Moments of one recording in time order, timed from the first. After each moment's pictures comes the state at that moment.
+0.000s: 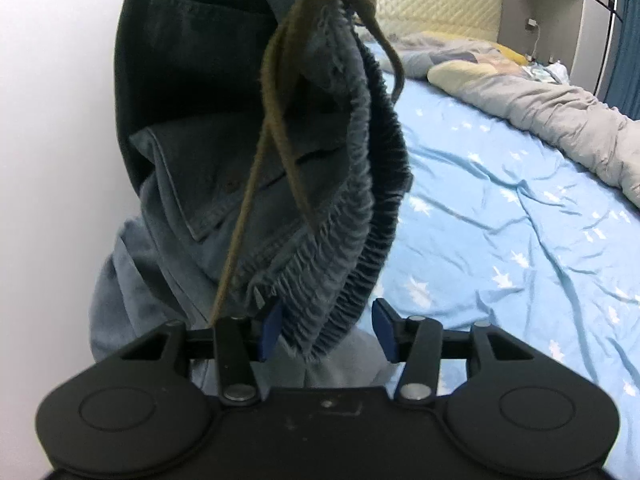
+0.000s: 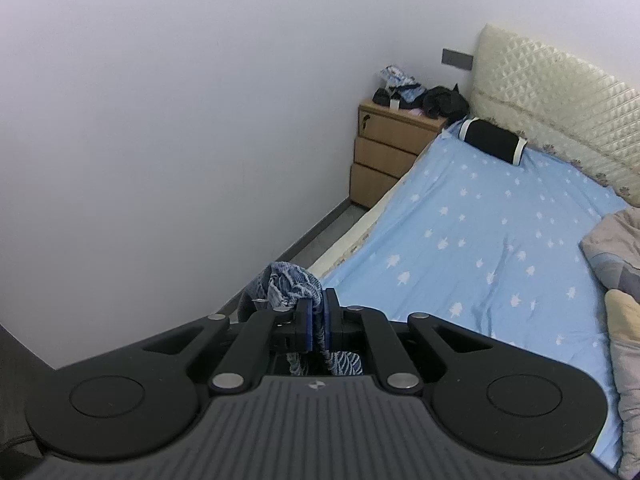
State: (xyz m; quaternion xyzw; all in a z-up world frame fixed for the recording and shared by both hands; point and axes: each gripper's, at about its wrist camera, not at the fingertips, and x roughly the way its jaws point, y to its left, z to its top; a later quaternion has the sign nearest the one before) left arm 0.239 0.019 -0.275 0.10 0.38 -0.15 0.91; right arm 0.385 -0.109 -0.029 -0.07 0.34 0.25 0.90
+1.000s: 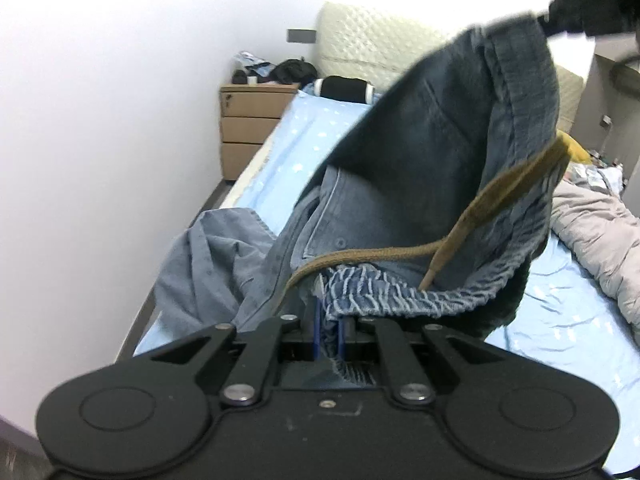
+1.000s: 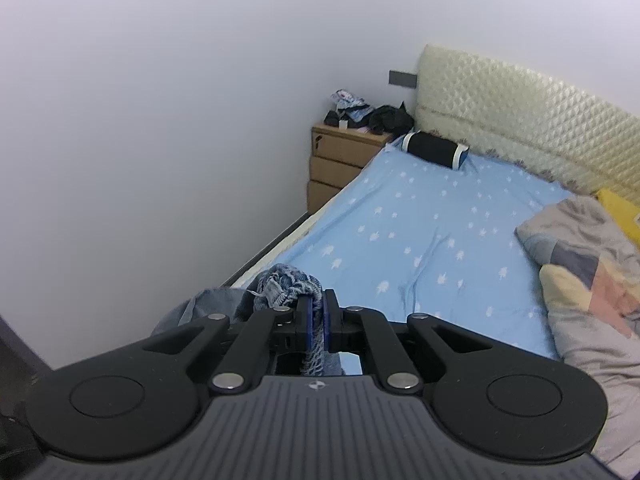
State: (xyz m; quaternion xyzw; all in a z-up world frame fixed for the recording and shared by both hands) left arm 0.130 0.007 -0.160 -0.02 0.35 -0.02 0.93; right arm 0.329 -0.272 -0.029 -0.04 0.32 0.23 0.92
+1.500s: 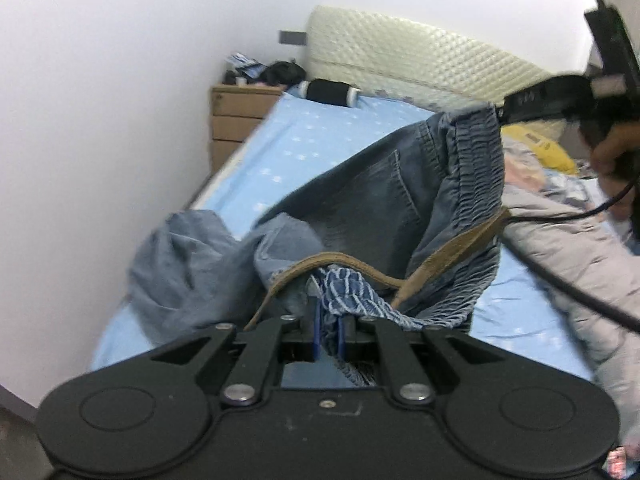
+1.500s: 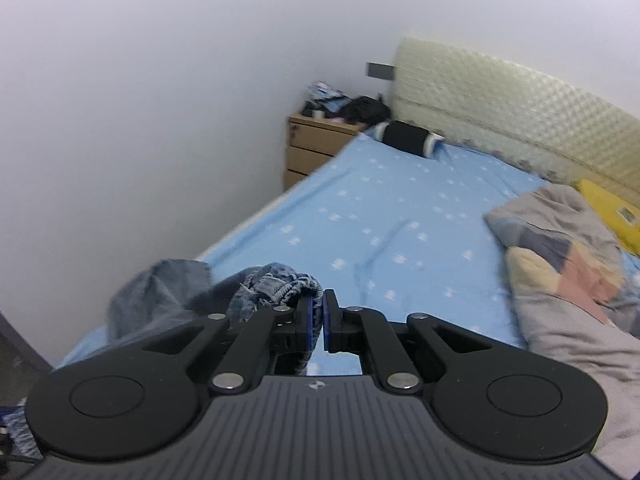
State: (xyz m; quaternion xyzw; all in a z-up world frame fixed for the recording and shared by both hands) left arm 0.115 -0.082 -0.110 -0.05 0.37 -0.04 0.93; right arm 0.334 -0.357 -0.066 -0.07 0.31 0.19 0.93
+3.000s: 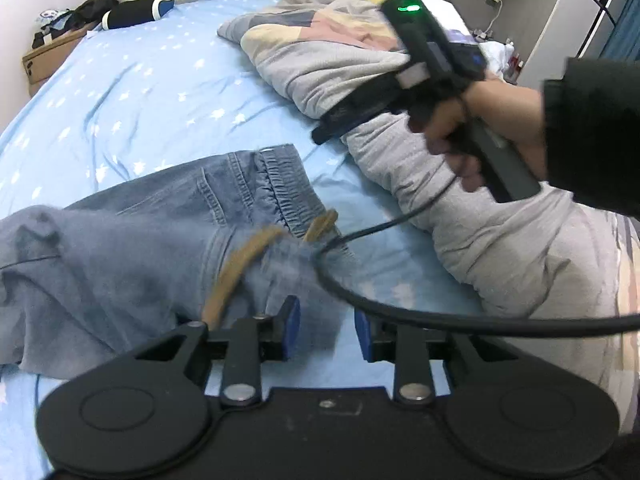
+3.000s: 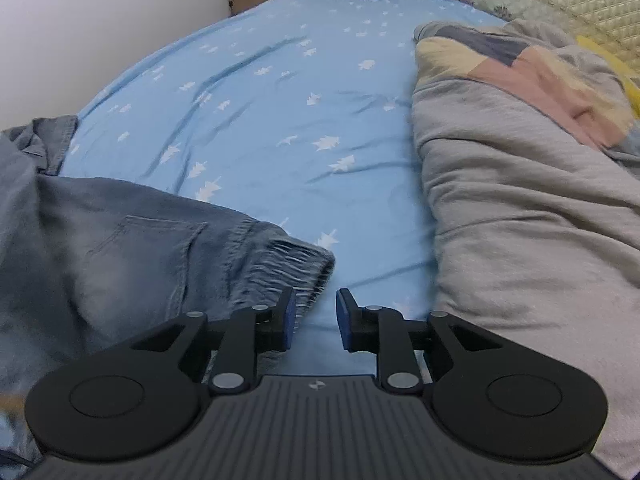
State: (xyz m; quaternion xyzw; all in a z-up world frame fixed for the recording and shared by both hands) left arm 0.227 -0.463 -0.257 0.02 0.48 -0.19 0.85; right arm 0.450 -0.662 -0.300 -0.06 0.46 0.22 0.86
